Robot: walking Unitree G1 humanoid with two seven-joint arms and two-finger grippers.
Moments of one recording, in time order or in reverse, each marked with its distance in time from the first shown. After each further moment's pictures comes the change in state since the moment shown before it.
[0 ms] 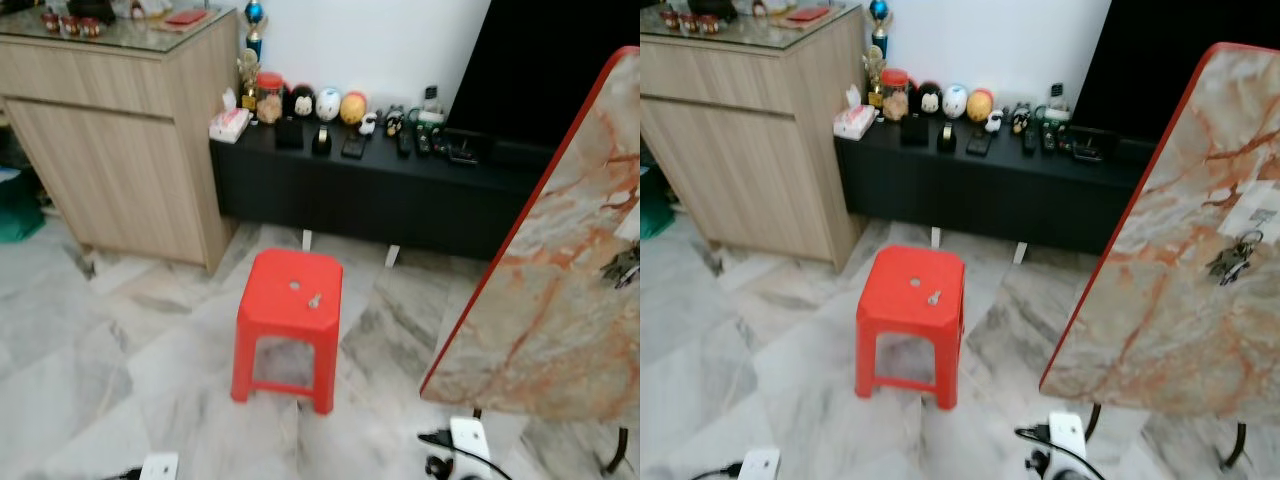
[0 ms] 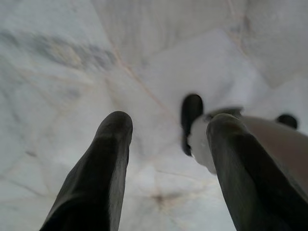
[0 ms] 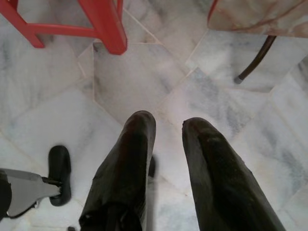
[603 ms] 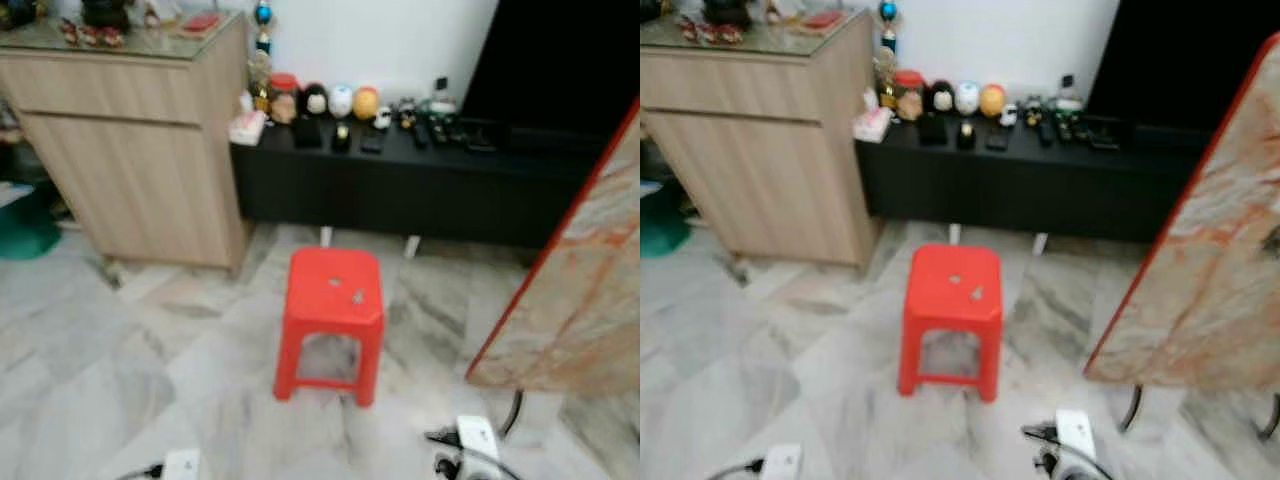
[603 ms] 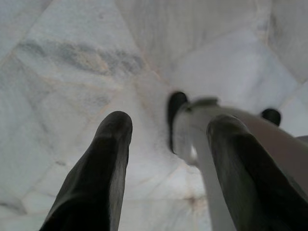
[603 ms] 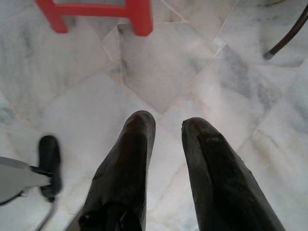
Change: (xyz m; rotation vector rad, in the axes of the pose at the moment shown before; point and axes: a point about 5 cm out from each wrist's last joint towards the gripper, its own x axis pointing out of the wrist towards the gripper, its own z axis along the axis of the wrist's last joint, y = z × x) left arm 0.001 -0.025 -0.004 -0.005 0.009 -0.037; right arm -0.003 -0.010 -0.012 -0.010 0.039 -0.027
